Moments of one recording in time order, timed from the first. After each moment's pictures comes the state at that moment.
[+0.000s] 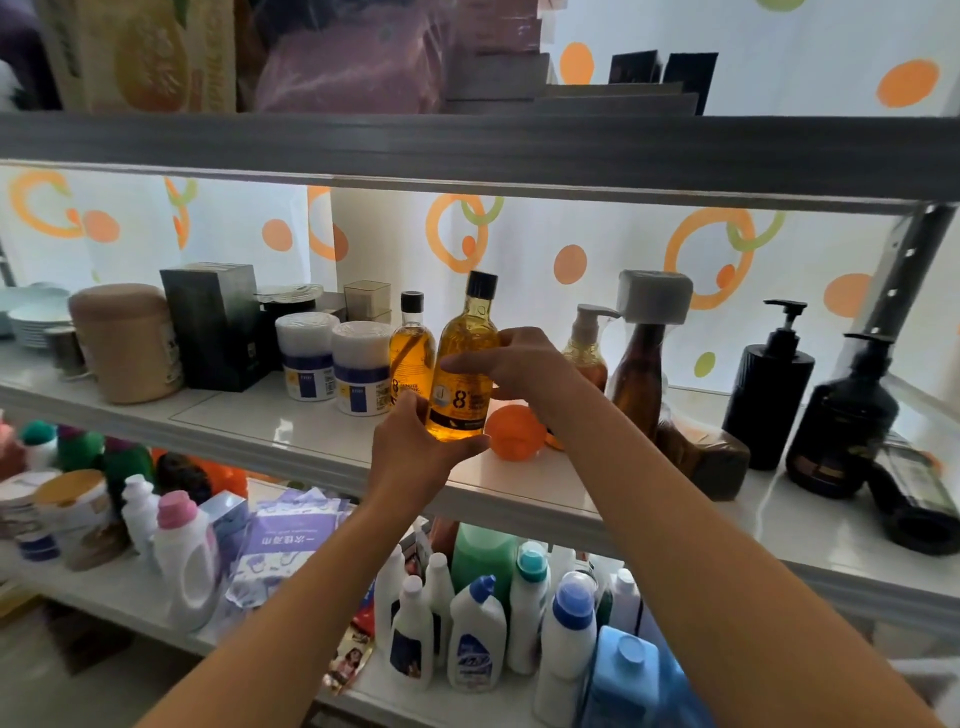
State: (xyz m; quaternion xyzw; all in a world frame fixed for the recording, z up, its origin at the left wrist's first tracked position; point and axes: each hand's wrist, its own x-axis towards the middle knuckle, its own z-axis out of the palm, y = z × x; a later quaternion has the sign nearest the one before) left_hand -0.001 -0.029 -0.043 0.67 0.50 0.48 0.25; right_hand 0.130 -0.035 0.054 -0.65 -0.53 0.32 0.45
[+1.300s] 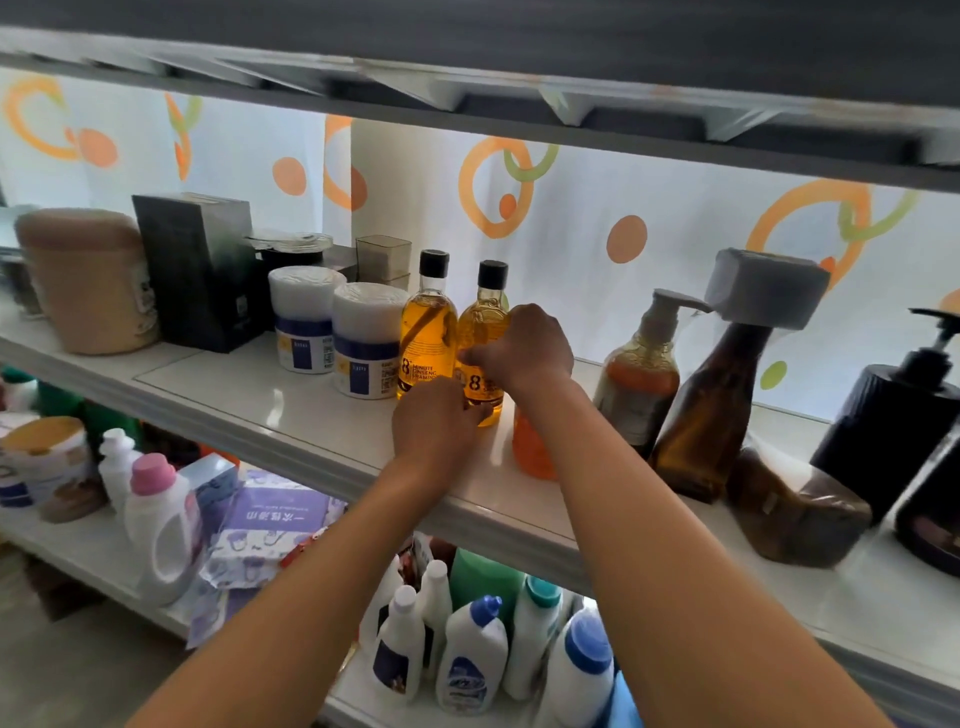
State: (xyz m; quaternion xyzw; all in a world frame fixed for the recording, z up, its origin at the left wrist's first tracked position) left_hand 0.029 0.080 -0.073 0.72 0.58 0.38 0.07; right_hand 0.124 0.070 0.013 -0.75 -0.58 0.04 0.32
